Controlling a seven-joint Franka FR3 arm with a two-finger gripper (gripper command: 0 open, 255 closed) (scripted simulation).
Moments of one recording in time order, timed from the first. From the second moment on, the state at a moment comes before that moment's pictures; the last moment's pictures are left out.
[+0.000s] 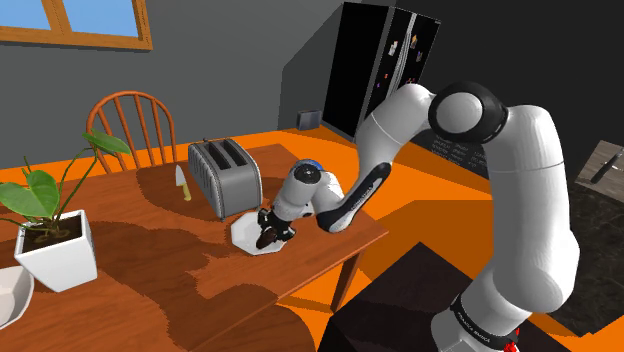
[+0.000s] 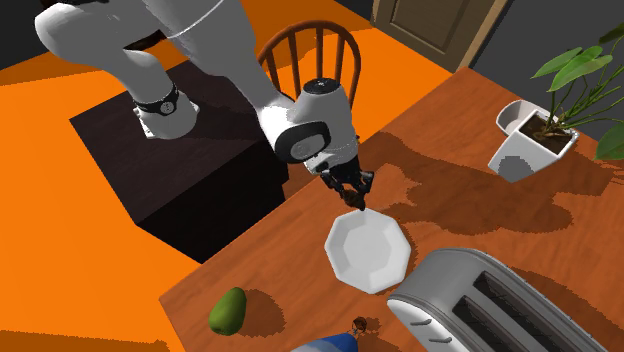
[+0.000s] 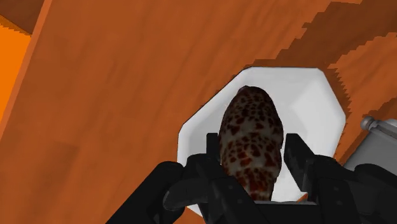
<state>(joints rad) 0.01 0.60 0.28 -2.11 -1.09 2.94 2.35</state>
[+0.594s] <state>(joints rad) -0.19 0.75 0.44 -1.84 -0.88 2.79 1.97</state>
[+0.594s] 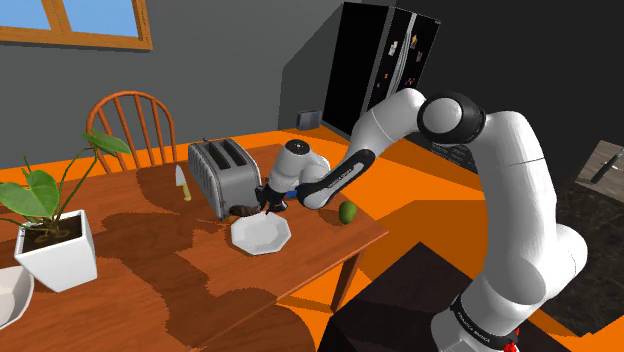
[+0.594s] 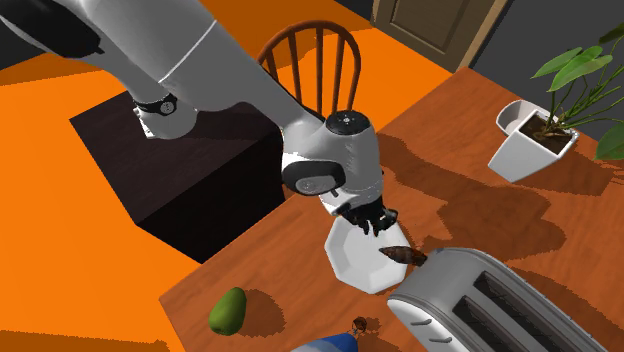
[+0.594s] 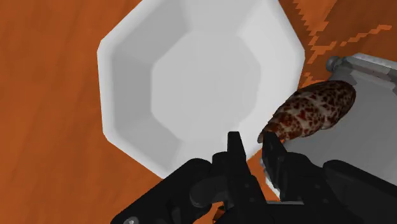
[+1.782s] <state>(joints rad) -0.10 1.35 0.58 -0.94 -0.43 2.25 1.93</state>
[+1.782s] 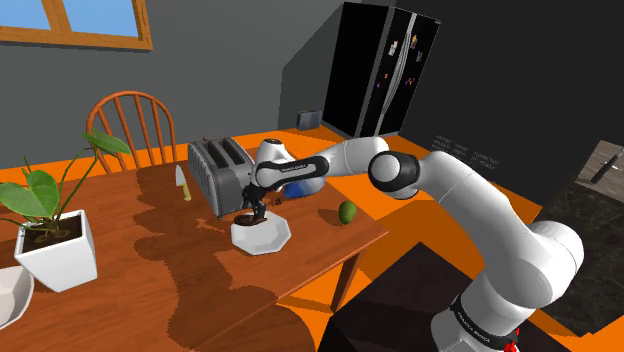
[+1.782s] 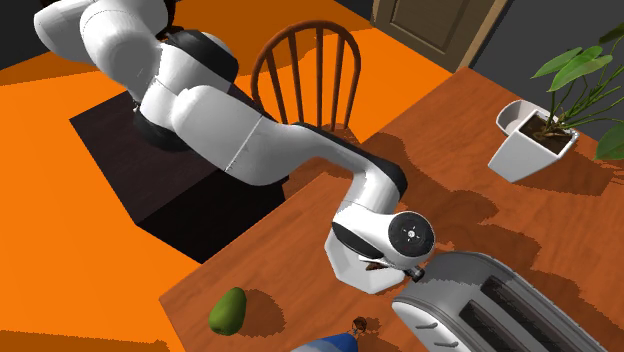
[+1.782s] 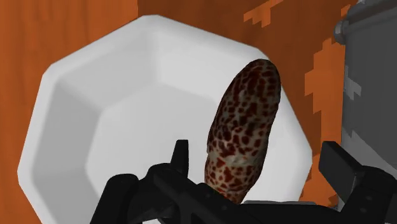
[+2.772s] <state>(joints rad) -0.07 1.43 0.57 -0.84 -0.43 2.24 1.92</state>
